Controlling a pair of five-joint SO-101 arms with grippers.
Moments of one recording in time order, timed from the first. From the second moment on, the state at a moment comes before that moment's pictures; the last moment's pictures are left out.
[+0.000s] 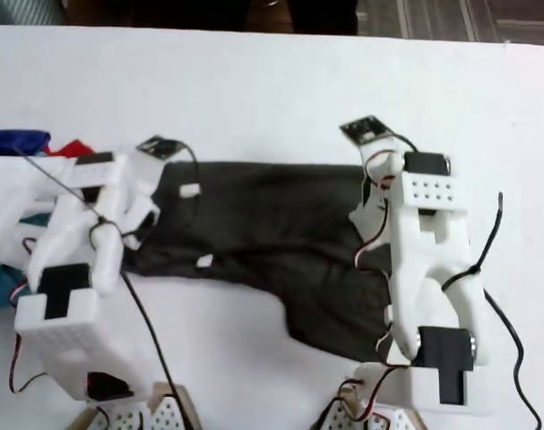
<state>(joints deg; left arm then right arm) -16.6 15.0 18.2 72.2 -34.4 -0.1 -5.8 19.3 82.3 29.6</state>
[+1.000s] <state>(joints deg) -18.9 2.4 23.1 78.7 -33.0 -10.9 -5.8 37.5 58.9 39.3</state>
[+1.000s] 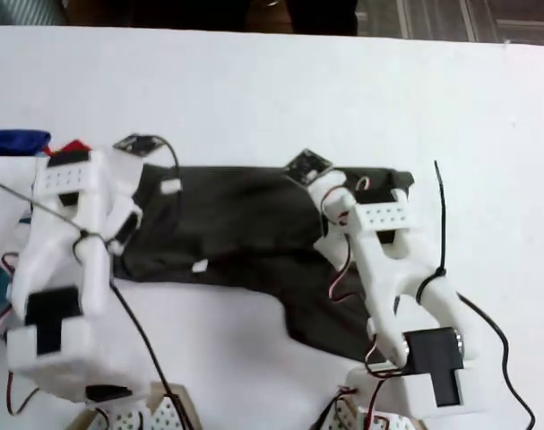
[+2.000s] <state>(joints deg) -18.1 -5.4 29.8 77.0 -33.0 -11.2 -2.4 33.2 62.5 36.0</state>
